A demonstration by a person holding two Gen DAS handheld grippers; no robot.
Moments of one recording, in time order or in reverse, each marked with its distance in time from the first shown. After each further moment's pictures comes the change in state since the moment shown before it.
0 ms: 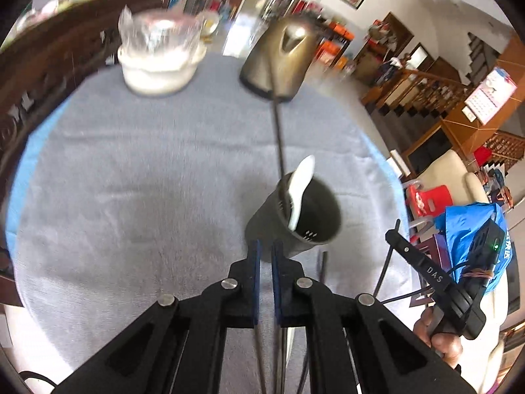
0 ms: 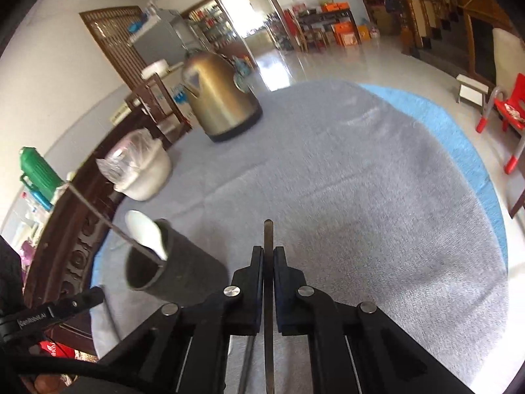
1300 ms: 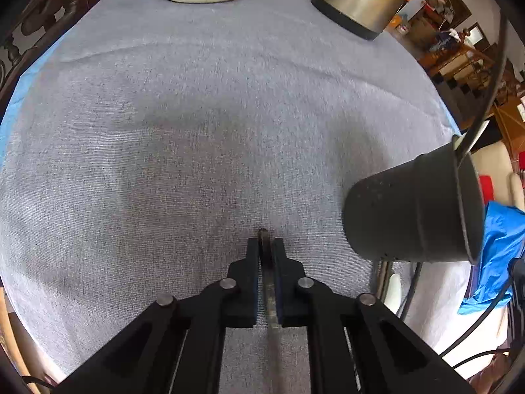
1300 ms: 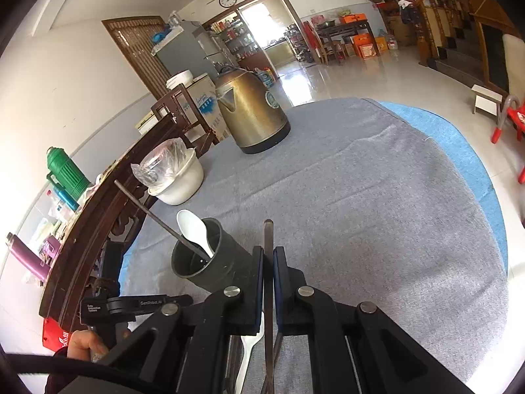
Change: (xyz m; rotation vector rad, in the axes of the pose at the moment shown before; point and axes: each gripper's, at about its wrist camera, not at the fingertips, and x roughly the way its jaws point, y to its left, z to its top) left arm 0.124 0.079 0.006 -0.130 0.292 0.155; right arm -0.032 0.017 -0.010 -0.030 -0.031 0.090
